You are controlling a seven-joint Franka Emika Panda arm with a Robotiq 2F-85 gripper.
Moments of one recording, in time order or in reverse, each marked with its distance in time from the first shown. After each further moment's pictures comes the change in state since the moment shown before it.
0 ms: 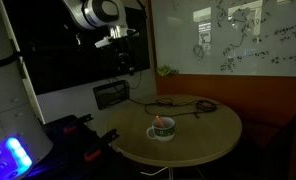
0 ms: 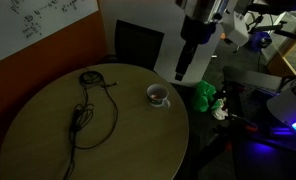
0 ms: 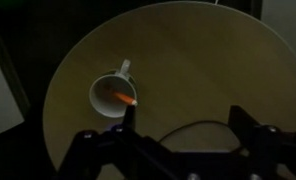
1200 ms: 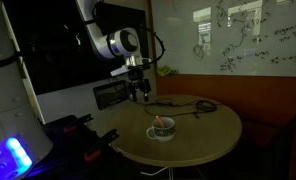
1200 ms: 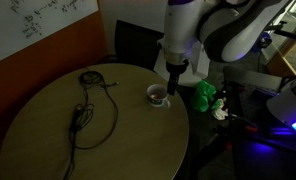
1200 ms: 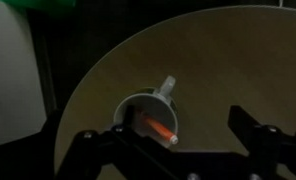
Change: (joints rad) arm 0.054 0.429 -0.163 0.159 -0.371 0.083 0.145
